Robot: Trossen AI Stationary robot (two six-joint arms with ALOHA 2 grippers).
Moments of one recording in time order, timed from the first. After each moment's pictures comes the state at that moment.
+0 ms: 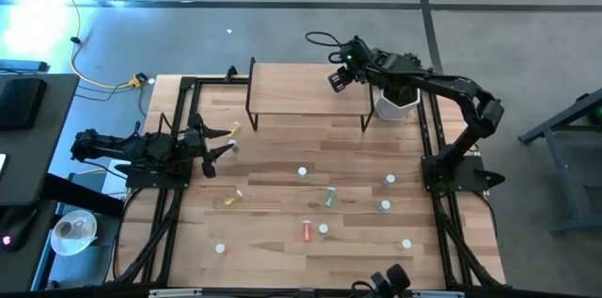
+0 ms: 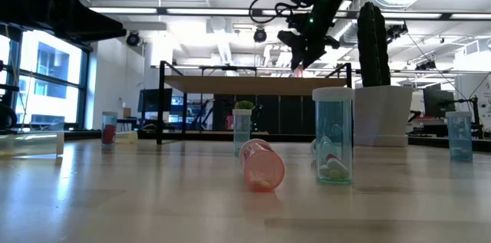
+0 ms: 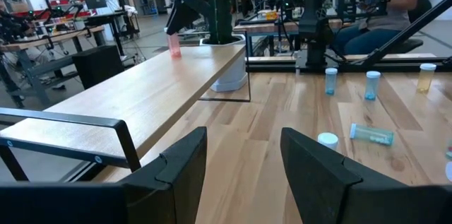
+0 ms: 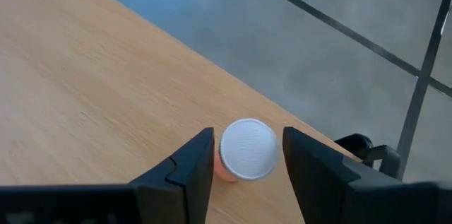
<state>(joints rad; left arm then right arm) -0.06 0.06 0.13 -0.16 -0.51 0.08 -0.58 1.63 1.41 -0.62 0.37 0.21</state>
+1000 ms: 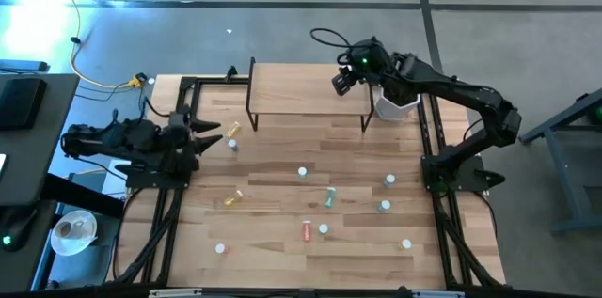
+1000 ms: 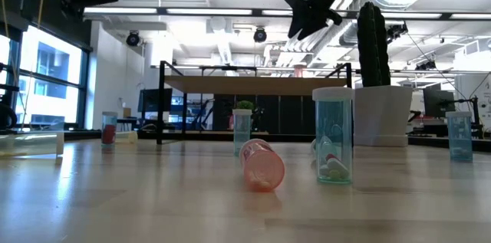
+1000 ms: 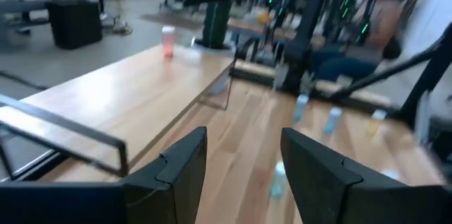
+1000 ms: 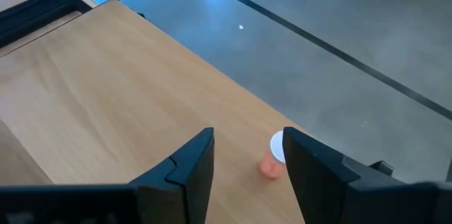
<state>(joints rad) -0.06 0.21 0.49 -0.45 -0.47 -0.21 -0.48 1.48 1.41 -0.61 0.34 0.20</state>
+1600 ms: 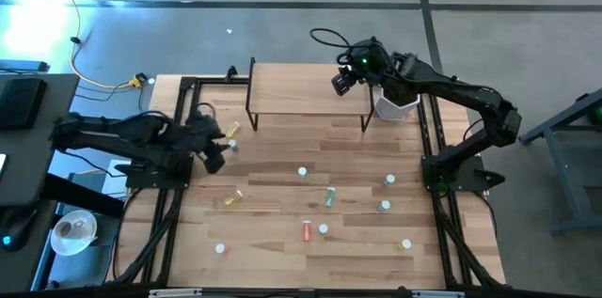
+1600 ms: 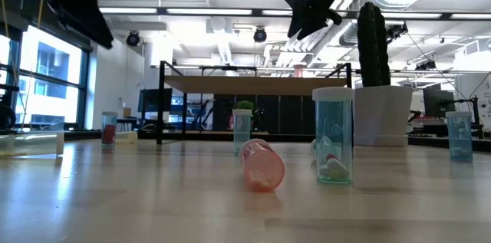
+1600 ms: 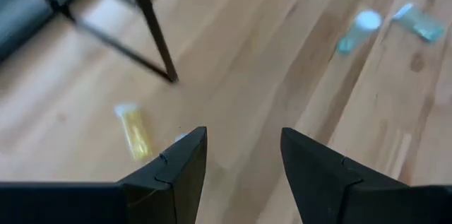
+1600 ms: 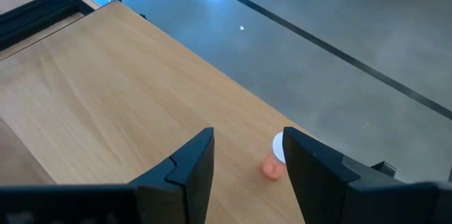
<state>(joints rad) 0.05 0.75 0.74 -0.94 -0.37 -0.54 -0.48 1.48 1.41 -0.61 0.34 0.20</state>
